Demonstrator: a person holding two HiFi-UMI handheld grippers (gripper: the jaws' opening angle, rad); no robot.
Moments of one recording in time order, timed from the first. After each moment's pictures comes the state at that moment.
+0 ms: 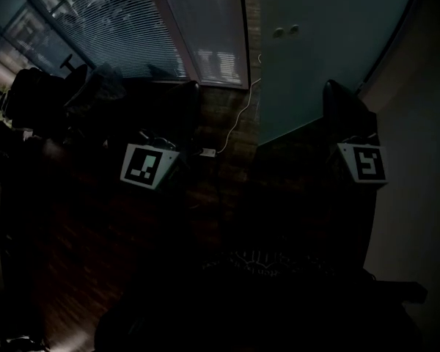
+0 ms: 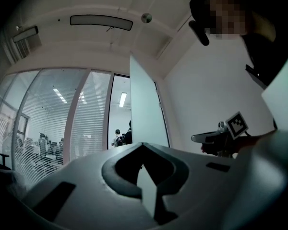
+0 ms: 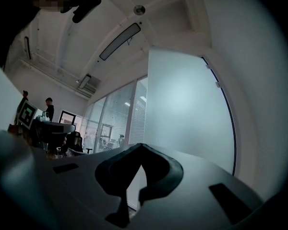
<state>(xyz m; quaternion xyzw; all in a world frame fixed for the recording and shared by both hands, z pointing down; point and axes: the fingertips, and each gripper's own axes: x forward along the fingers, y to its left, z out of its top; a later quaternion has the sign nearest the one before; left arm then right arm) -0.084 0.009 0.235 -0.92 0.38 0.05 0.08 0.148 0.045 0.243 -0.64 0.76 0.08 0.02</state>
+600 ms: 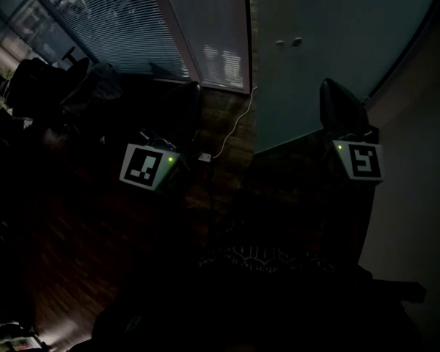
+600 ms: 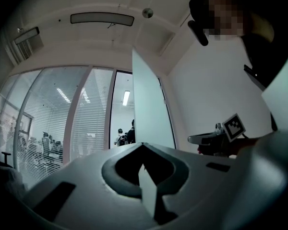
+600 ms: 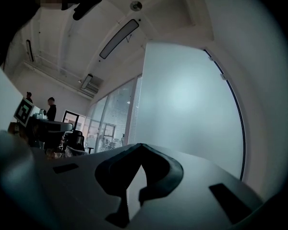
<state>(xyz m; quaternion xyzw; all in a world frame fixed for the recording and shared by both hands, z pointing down) -0.042 -0.048 0.244 -0.91 0.41 0.05 0.08 0.187 -0.036 0.252 -0.62 0.78 0.08 0.02</state>
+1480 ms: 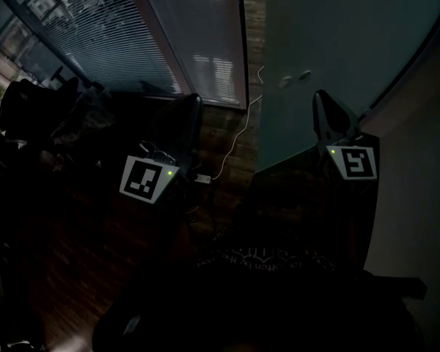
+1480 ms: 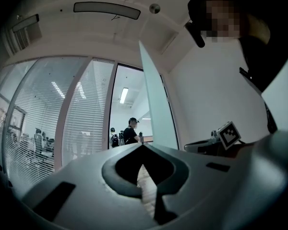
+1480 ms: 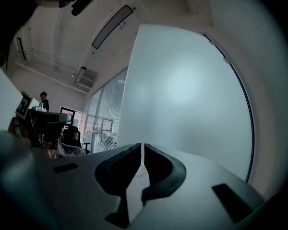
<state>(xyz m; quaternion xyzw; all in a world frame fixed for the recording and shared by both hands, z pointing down) -0.038 -0.172 0.254 -0.92 0.38 0.04 0.07 0.190 -0.166 0.292 -0.63 0.77 0.04 0.00</state>
